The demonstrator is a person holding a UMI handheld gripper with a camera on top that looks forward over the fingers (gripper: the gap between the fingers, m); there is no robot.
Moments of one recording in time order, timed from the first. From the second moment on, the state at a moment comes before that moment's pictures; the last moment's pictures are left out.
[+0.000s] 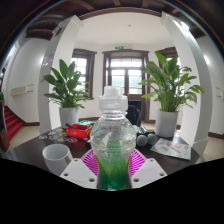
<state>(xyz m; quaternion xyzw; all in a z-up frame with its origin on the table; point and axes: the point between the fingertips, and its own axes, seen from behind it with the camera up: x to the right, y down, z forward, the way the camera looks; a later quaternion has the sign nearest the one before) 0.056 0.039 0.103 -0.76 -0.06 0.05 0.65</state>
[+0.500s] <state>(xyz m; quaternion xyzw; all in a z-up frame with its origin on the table) 0.071 -0.033 0.087 -0.80 0.00 0.03 0.59</state>
